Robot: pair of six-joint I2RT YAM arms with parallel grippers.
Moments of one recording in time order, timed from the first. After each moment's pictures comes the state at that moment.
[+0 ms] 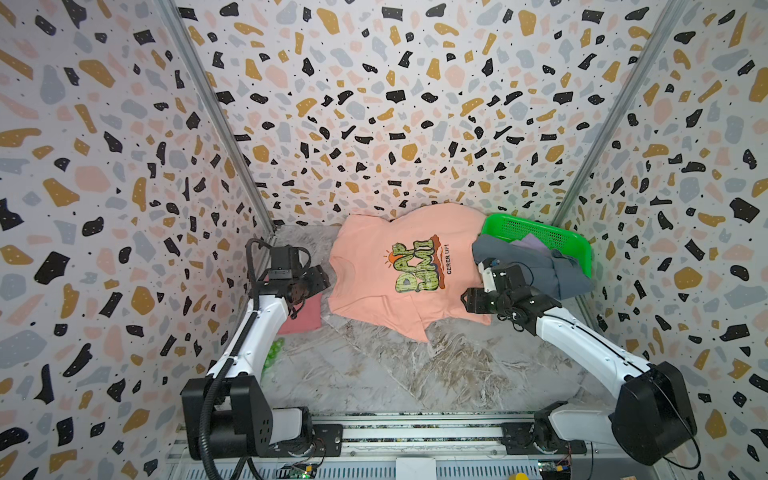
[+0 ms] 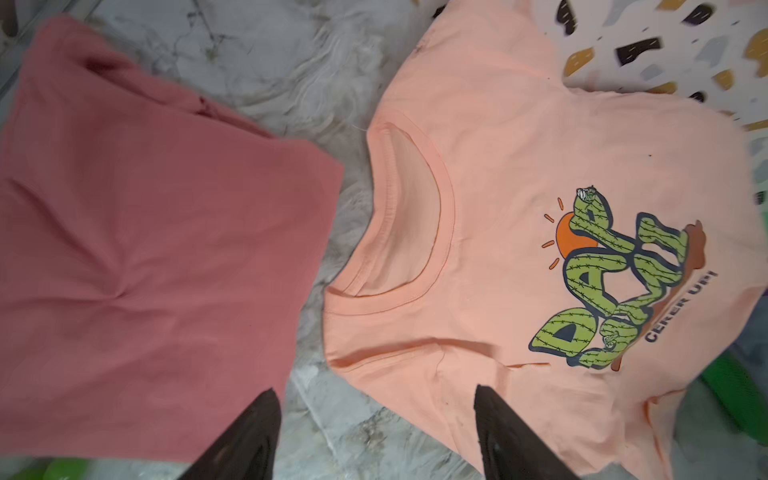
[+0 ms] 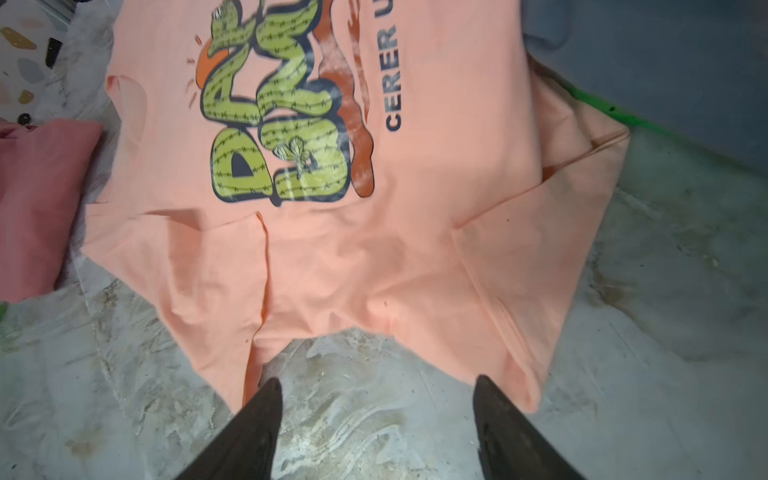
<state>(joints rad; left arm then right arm) 0.04 1.32 1.03 -0.57 0.14 -0.42 0.42 1.29 0.91 -0.42 -0.08 0.33</state>
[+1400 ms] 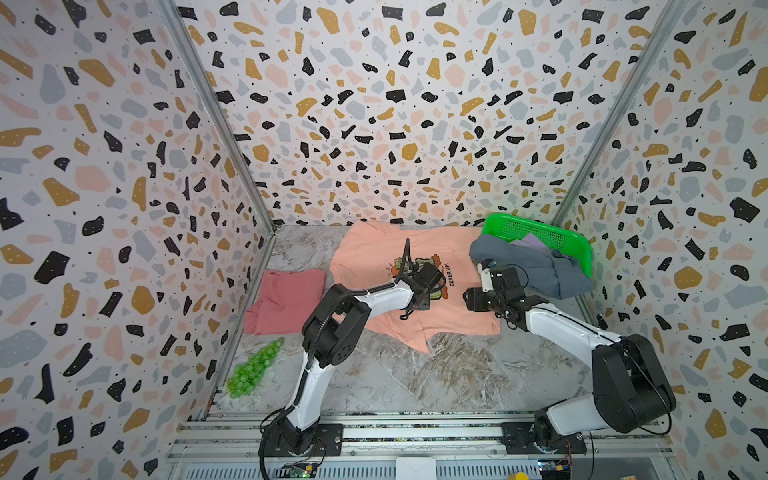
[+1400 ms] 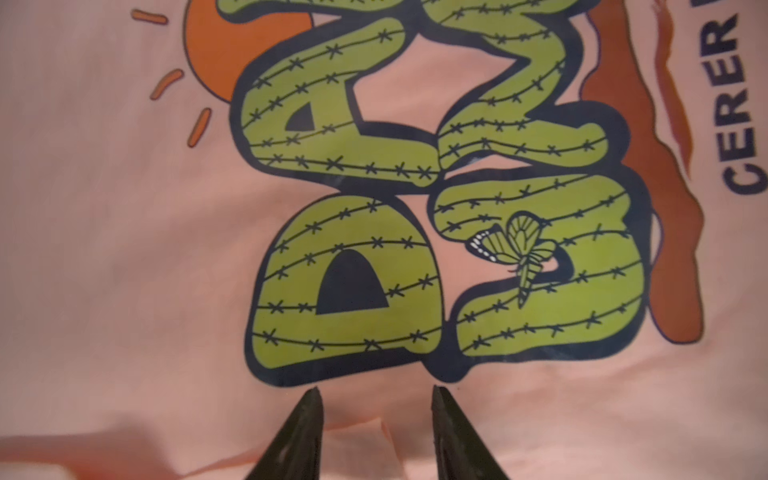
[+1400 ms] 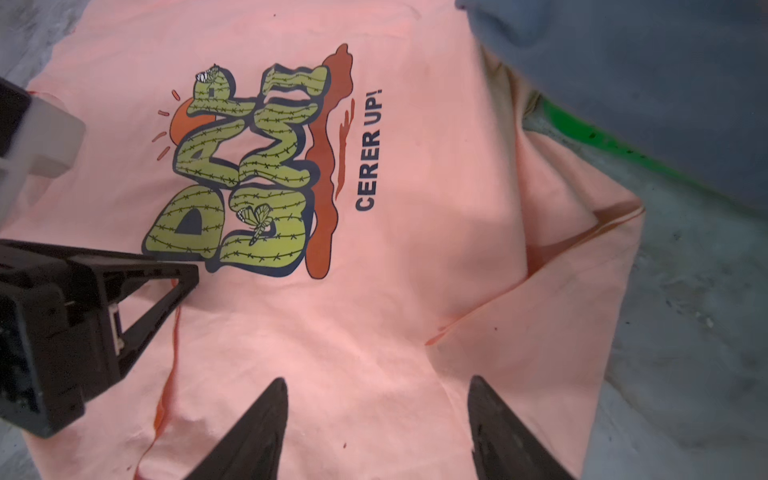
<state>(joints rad) -0.75 2.14 1.52 -0.54 -0.32 -0.64 0.36 1.45 0.82 -0.16 -0.07 0.24</state>
